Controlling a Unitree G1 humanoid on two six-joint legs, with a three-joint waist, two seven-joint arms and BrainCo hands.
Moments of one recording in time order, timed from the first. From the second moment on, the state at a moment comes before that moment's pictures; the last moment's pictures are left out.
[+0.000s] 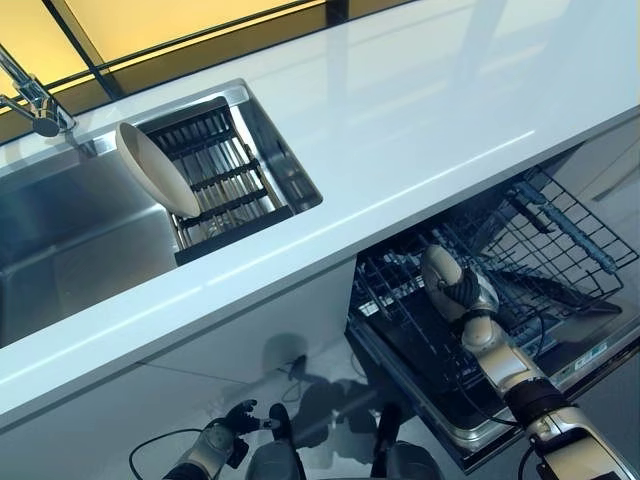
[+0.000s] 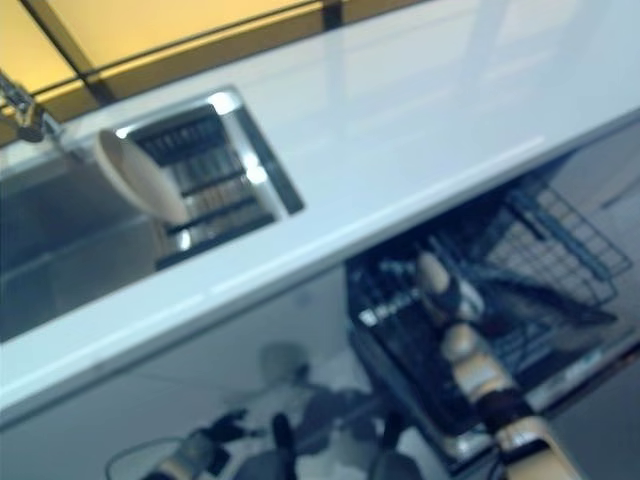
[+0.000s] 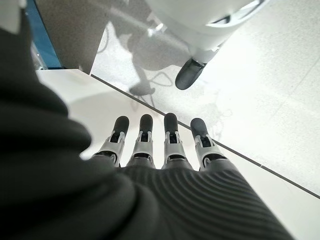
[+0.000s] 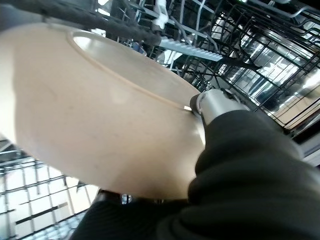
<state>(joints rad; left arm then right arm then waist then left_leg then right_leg) -0.11 0.28 -0.41 1.02 0.10 0.05 0.00 -0.39 -0.53 0.37 0.51 -0.17 0.24 -0.41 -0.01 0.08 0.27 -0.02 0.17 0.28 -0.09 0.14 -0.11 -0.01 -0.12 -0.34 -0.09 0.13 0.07</state>
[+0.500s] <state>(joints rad) -0.13 0.29 -0.45 1.02 0.10 0.05 -0.01 -0.50 -0.48 0.41 0.65 -0.17 0.25 -0.49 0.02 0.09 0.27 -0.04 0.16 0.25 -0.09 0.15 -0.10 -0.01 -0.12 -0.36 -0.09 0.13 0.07</state>
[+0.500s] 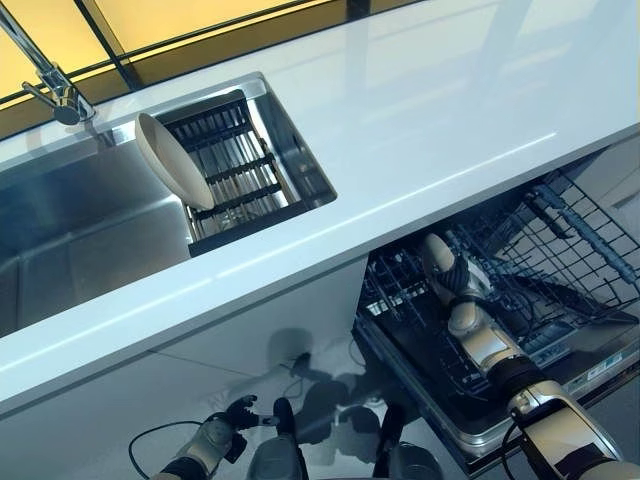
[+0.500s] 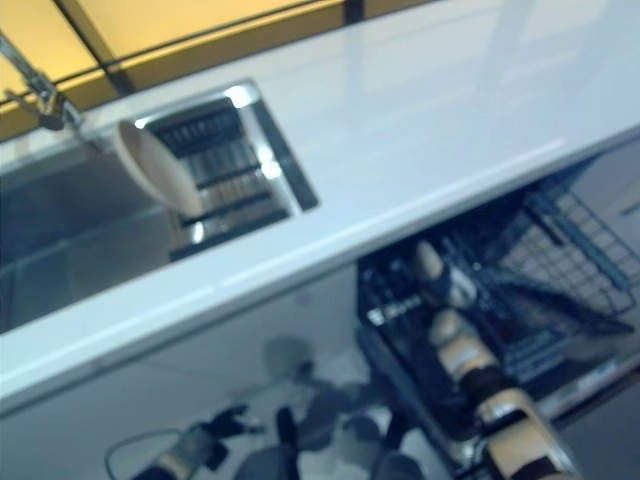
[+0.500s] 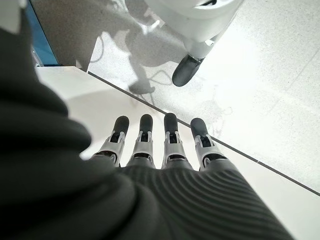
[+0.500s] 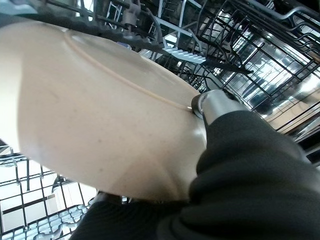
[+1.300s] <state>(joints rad) -0.15 0.33 -0.48 1.00 0.10 0.03 -0.01 -0.59 -0.48 0.44 0.79 -0.21 0.25 -0.50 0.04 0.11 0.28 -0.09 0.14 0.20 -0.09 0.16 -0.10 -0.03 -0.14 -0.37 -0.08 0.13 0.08</state>
